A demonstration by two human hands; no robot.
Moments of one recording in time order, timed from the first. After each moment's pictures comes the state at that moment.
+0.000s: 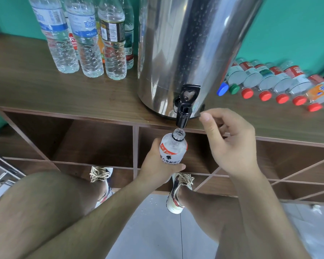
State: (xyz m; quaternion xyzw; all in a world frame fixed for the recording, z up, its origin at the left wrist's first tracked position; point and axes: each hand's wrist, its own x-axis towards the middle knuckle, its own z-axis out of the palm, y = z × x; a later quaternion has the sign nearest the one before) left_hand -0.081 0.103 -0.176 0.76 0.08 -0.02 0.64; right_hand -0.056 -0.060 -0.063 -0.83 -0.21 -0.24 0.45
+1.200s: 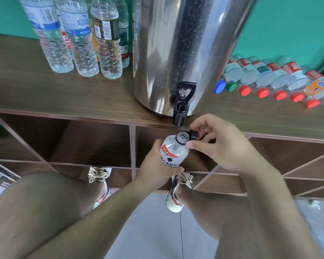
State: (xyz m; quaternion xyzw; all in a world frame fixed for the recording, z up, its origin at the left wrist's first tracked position) left_hand -0.076 0.101 -0.181 0.82 0.05 -0.04 0.57; right_hand -0.043 -0.079 -0.058 -0.89 -0.21 0.04 0.39
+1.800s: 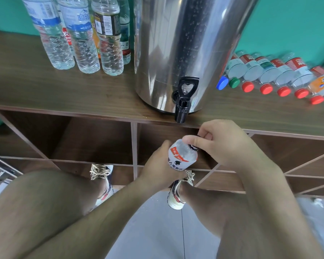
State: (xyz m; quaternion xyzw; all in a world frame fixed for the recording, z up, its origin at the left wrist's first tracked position) left_hand -0.079 0.096 -0.184 0.88 0.01 -0.06 0.48; right_hand -0.046 -0.067 -0.046 -0.97 -0.12 0.08 0.18
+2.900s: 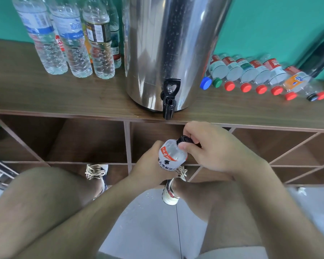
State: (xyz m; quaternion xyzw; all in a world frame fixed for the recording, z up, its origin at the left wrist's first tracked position) left_hand -0.102 0.101 -0.163 0.86 -0.03 -0.08 0.50; right_hand -0.073 -0.082 -0.044 -0.94 -0.31 0.01 0.13
